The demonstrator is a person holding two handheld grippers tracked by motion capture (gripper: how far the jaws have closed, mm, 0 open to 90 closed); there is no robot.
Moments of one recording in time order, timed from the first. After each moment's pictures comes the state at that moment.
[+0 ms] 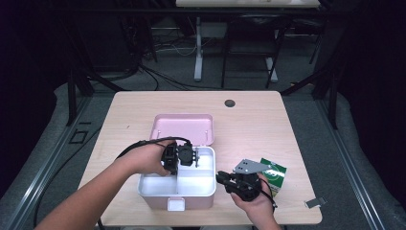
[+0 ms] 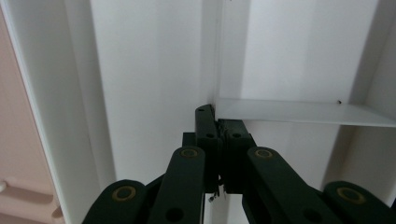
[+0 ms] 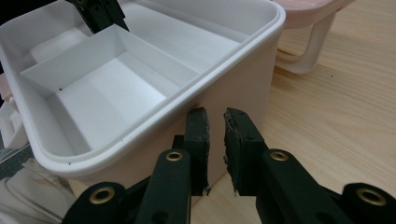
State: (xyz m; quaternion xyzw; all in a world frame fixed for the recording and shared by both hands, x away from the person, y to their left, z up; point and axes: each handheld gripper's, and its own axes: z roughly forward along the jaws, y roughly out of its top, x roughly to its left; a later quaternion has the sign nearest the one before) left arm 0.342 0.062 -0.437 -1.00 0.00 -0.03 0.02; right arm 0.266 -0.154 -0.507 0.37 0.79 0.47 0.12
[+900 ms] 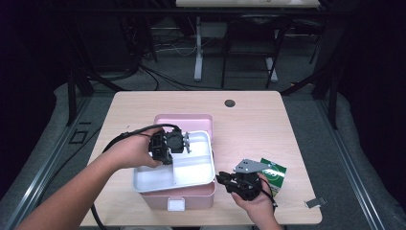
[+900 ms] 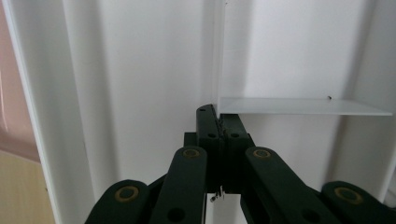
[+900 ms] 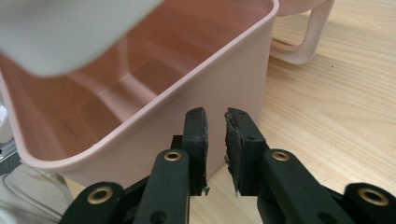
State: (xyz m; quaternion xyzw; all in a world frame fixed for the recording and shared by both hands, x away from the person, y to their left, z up) left arm 0.342 0.088 -0.386 -1.00 -0.07 -0.05 -0.03; right arm 0.270 -0.157 -0.513 0.38 0.79 0.47 0.11
